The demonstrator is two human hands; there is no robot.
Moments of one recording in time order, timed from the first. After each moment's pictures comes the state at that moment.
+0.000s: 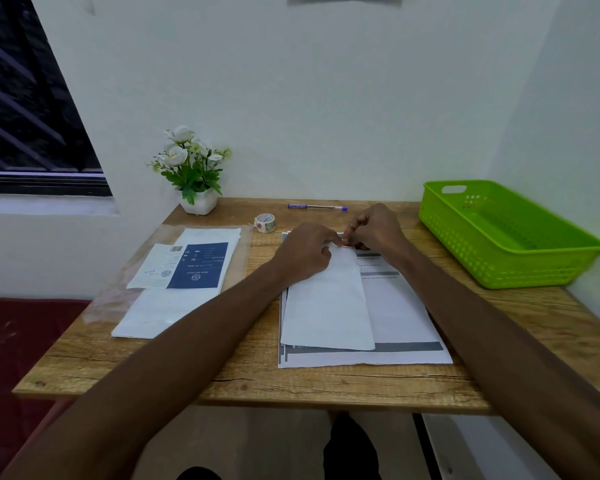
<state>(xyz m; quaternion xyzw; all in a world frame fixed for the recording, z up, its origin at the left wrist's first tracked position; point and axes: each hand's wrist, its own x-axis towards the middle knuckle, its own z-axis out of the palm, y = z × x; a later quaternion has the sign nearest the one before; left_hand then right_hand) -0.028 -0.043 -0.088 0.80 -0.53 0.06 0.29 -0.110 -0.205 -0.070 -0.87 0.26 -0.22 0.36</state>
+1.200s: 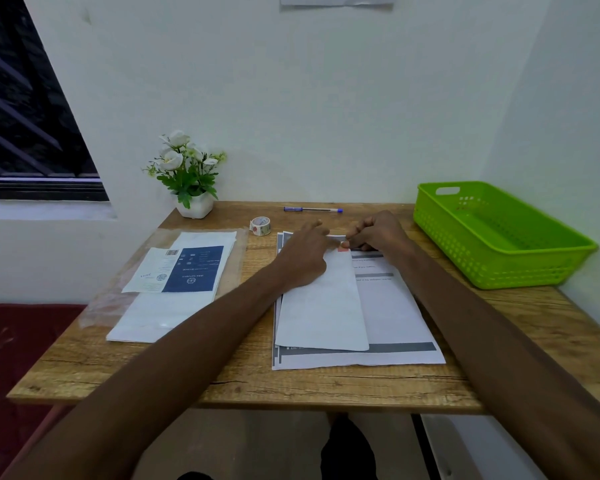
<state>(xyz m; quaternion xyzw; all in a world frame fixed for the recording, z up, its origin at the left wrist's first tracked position) -0.023 -0.055 -0.095 0.82 -0.55 0.04 0.15 -0.117 -0.224 -0.076 -0.80 0.28 -0.20 0.50</state>
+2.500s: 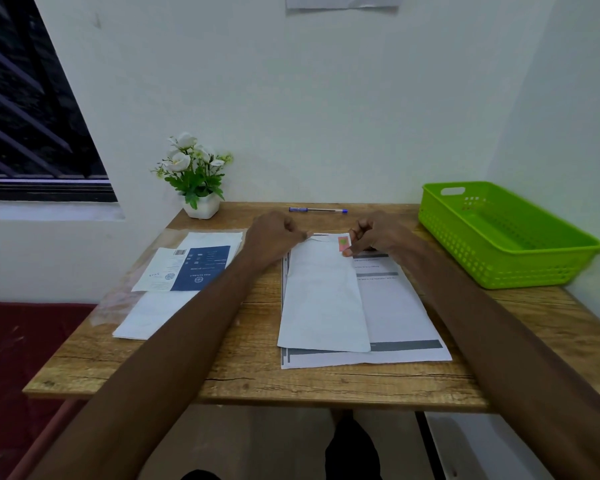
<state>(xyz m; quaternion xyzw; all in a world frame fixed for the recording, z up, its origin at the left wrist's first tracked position) 0.015 -0.017 -0.074 0.86 -0.36 0.03 0.35 -0.116 -0.226 -0.071 -0.85 0.17 -0.10 0.49</state>
